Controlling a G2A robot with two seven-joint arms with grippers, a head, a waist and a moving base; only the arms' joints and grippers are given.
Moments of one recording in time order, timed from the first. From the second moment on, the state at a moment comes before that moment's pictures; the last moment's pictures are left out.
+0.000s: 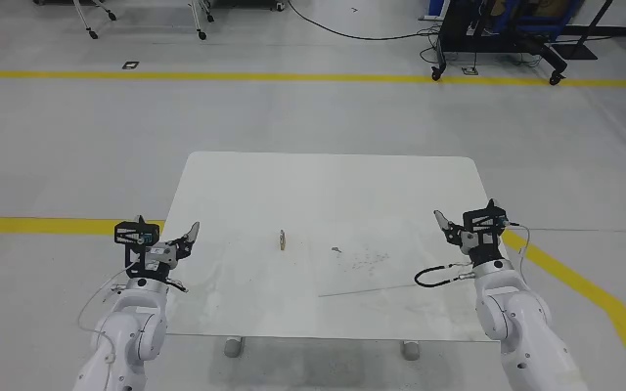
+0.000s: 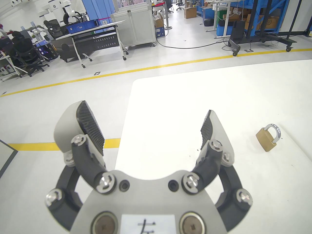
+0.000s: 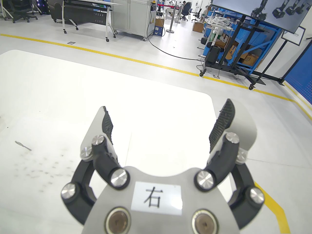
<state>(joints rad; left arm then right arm) 1.73 -1.15 -1.60 -1.80 1.33 0.00 0.00 -1.73 -1.15 1.60 -1.80 -1.33 0.00 0.00</state>
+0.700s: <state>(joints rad) 1.73 -1.15 -1.60 -1.80 1.33 0.00 0.00 -1.48 -1.17 1.39 -1.61 -1.27 -0.27 0.12</state>
